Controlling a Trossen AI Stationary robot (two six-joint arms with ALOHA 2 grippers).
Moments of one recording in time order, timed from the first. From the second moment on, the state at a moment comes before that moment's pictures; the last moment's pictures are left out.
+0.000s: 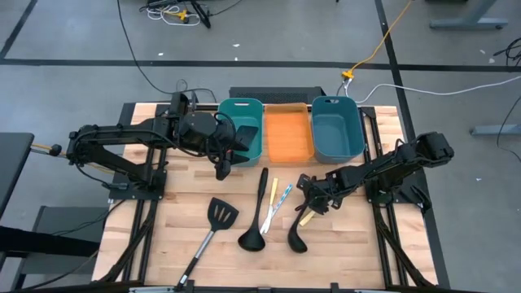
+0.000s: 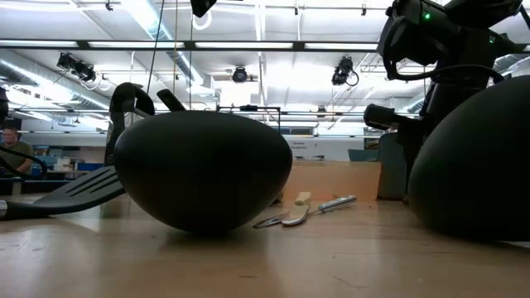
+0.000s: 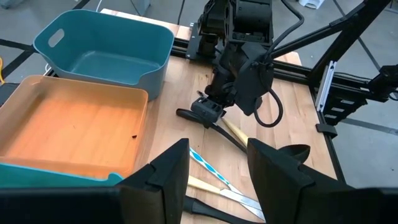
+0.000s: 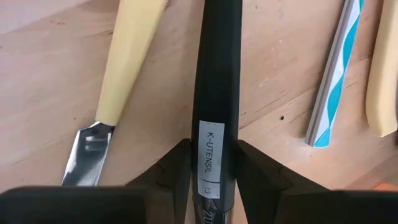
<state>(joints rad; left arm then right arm) 0.04 1.28 1.34 -0.56 0.02 -0.19 0.22 1.49 0.69 -0.44 0.13 -0.97</state>
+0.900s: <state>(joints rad) 0.04 1.28 1.34 -0.56 0.02 -0.19 0.22 1.46 0.74 -0.42 0.11 -0.74</state>
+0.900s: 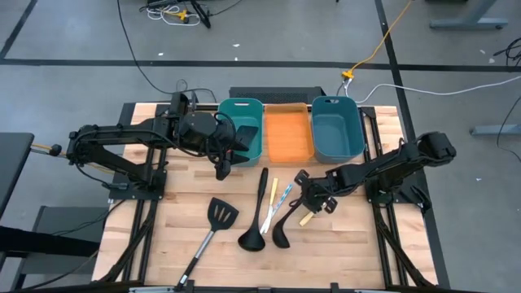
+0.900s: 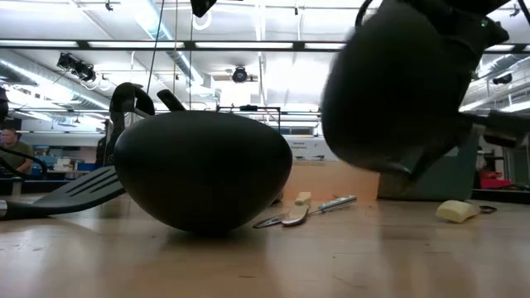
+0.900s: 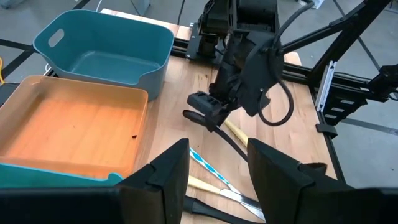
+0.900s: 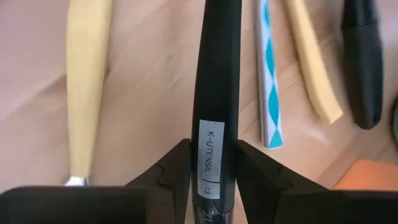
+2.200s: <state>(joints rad) 0.04 1.28 1.34 -0.56 0.02 -0.19 0.15 1.17 0.74 -0.50 0.20 -0.30</state>
